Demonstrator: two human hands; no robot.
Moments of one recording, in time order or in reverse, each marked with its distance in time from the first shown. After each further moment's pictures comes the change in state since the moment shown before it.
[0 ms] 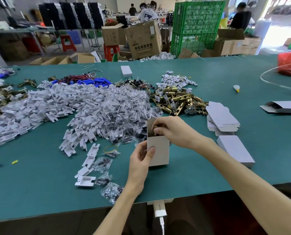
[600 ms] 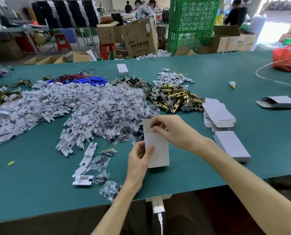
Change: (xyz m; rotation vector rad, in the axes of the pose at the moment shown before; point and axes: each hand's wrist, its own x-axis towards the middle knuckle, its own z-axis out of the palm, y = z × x) left_hand 0.000 -0.003 0.000 0.072 -0.003 -0.018; right_hand -0.014 0.005 0.005 -0.047 0.104 -0.085
